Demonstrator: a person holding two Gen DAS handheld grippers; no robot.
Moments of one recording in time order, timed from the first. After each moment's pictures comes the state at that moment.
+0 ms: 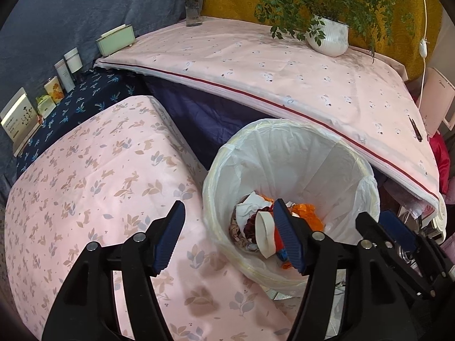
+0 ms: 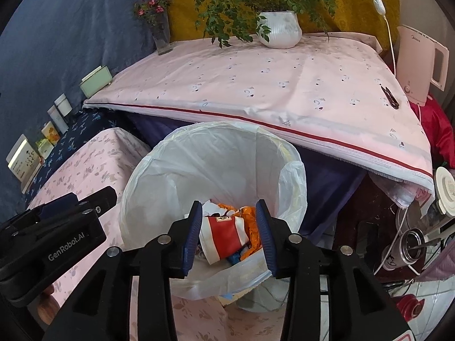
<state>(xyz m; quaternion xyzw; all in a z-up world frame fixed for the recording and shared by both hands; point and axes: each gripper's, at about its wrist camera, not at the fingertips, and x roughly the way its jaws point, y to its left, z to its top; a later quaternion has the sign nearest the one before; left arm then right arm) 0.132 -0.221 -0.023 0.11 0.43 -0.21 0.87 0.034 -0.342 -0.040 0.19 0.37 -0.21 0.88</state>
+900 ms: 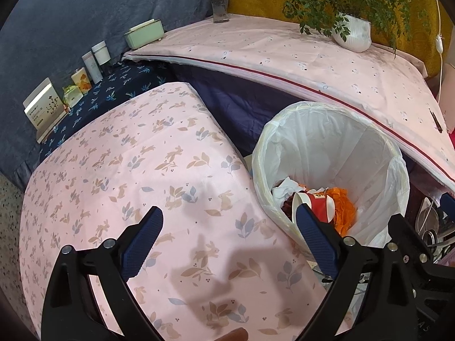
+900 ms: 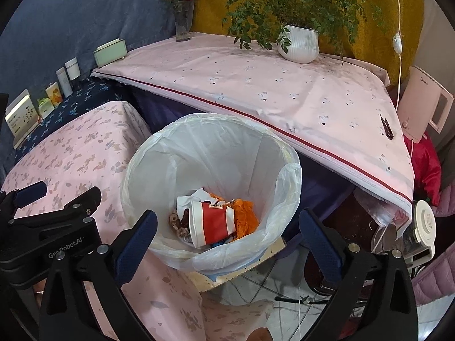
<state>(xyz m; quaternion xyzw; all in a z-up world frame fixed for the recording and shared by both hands) 0.116 -0.177 -0.035 0.13 0.42 -0.15 0.88 0.023 -0.309 -0.030 0.09 0.40 -0.21 0.89</state>
